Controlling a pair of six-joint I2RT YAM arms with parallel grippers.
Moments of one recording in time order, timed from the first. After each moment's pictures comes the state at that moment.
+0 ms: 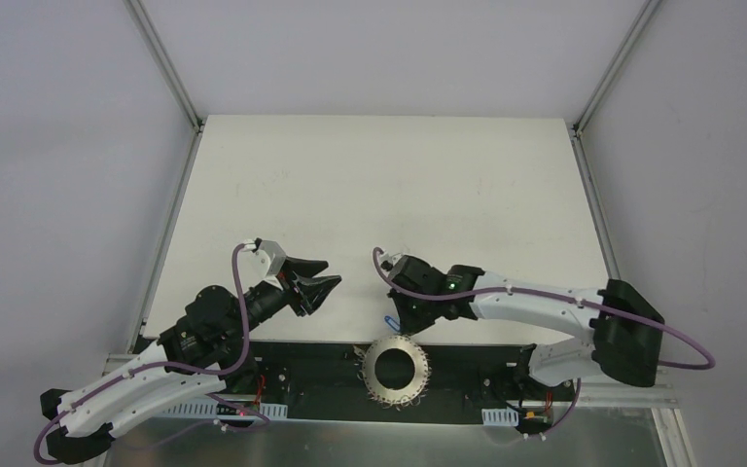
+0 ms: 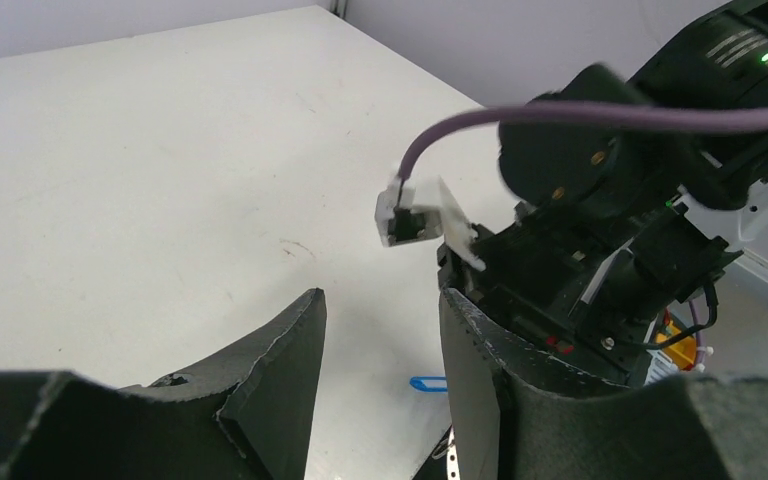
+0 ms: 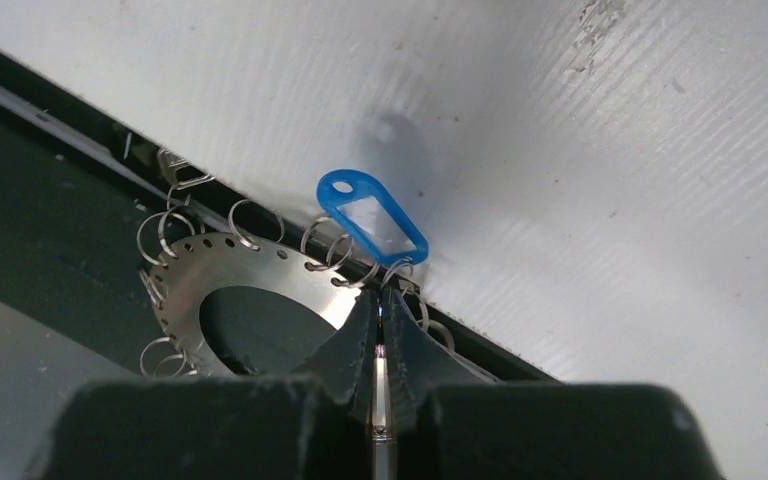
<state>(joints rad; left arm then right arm) -1.03 0.27 0.43 -0.07 -0.18 -0.23 1.14 1.40 0.84 -0.61 -0.01 0.62</state>
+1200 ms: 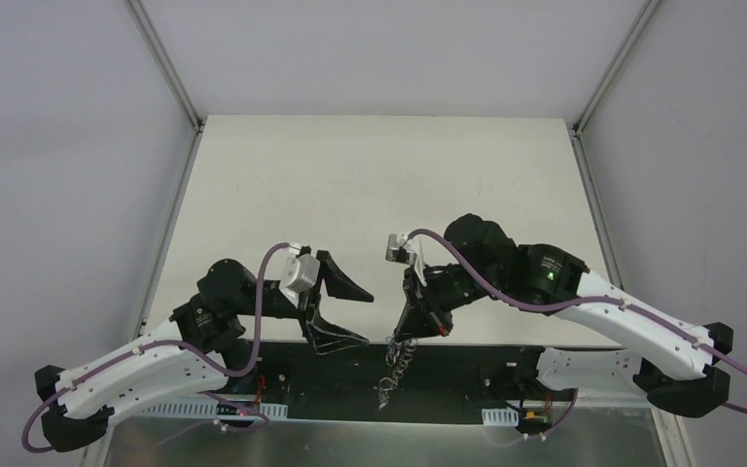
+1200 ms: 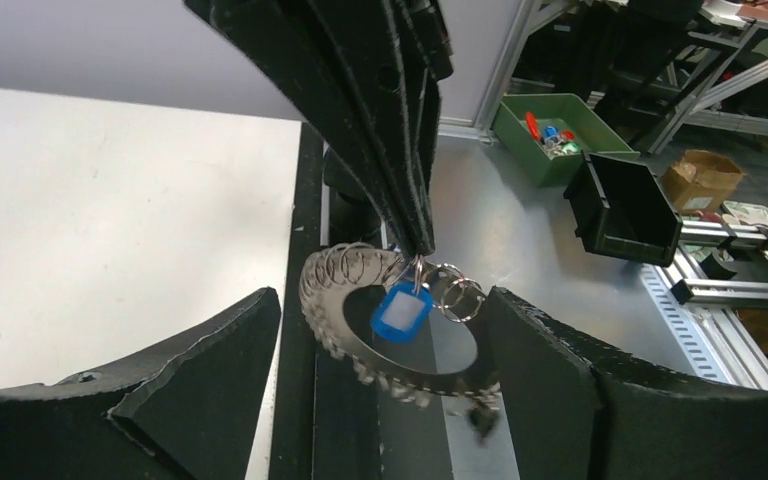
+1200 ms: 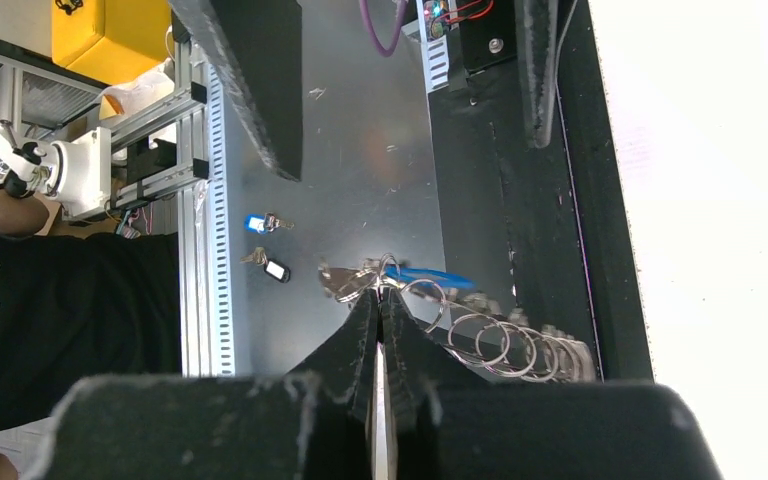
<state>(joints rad) -1.03 0.56 0.62 0.08 0.58 -0.27 1.15 1.05 1.25 -0.83 -0.59 0.25</state>
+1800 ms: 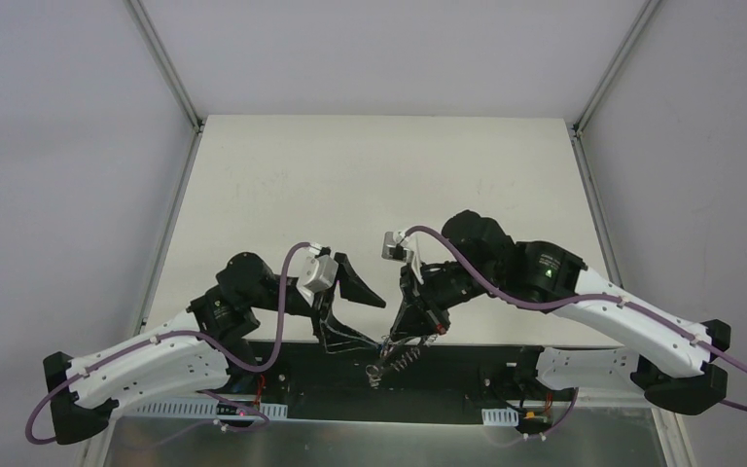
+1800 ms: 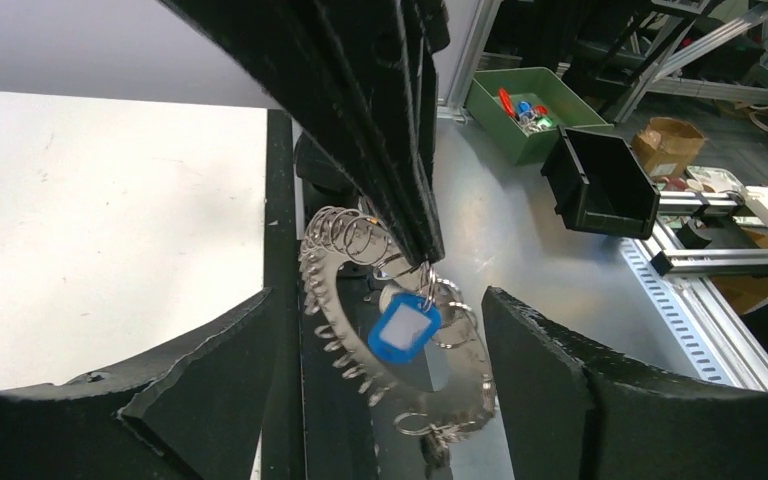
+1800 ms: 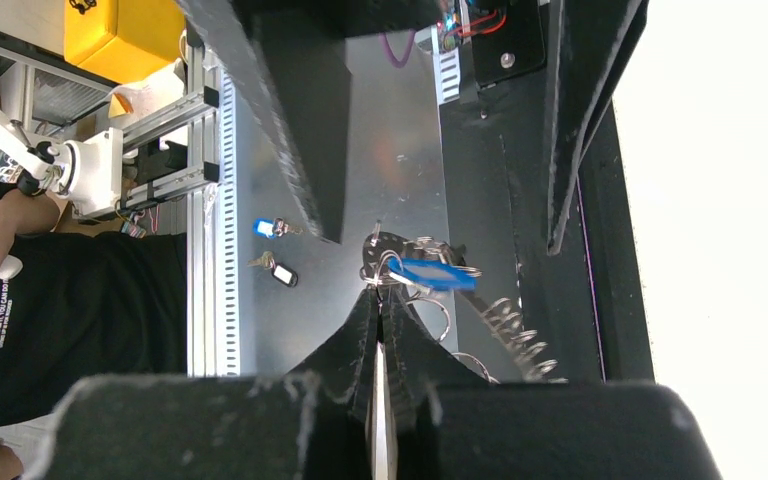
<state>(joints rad) -1.03 0.66 0.62 0.18 0.68 -0.27 1.16 1.07 1.27 -0.82 -0.61 0.25</state>
